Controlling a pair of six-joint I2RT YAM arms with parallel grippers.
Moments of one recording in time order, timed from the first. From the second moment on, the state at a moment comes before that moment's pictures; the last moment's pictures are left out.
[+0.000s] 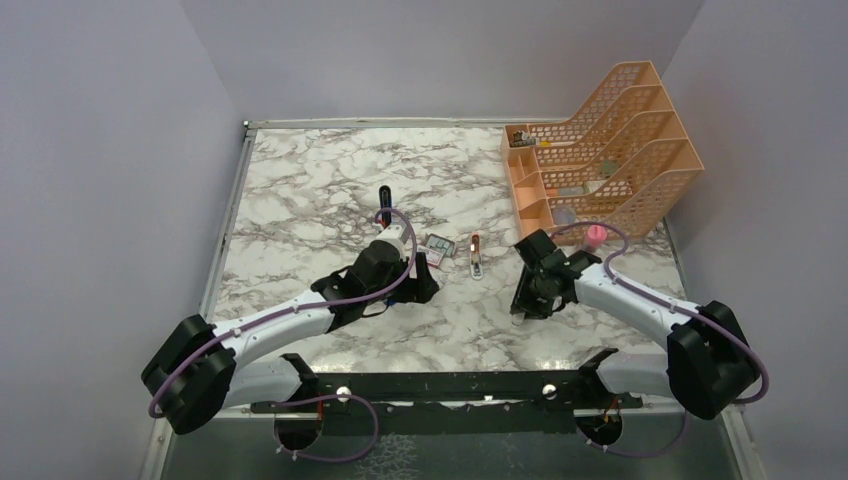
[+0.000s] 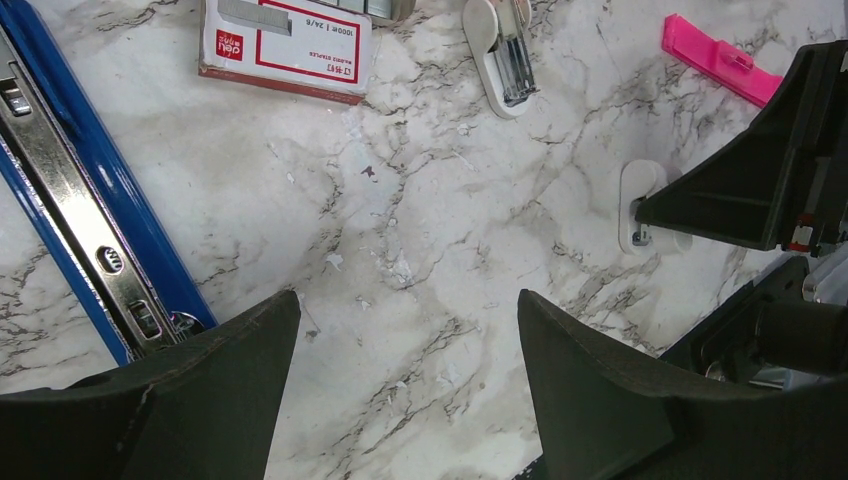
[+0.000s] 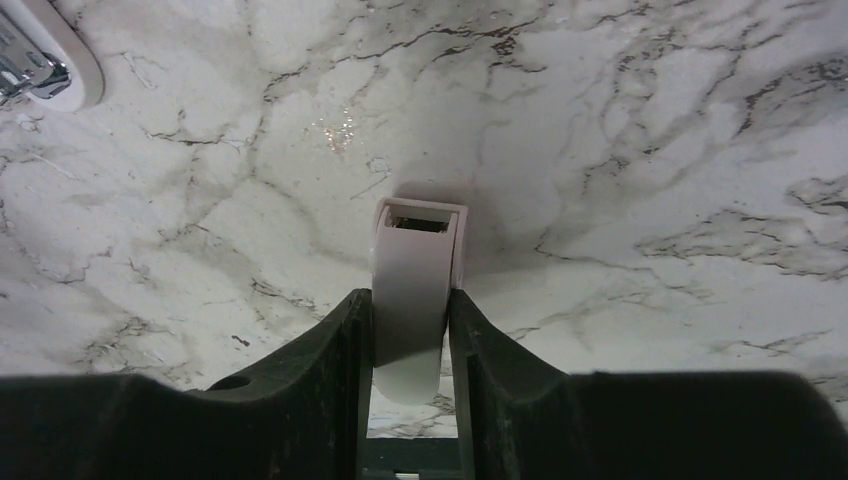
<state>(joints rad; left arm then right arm) -0.81 1.16 0.54 0.00 -0.02 -0.66 0.56 1.25 0.66 -0.69 0.06 0.92</state>
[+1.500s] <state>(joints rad) -0.81 1.22 0.43 0.22 0.14 -0.81 0.56 1.18 0.63 -0.50 -0.36 0.75</state>
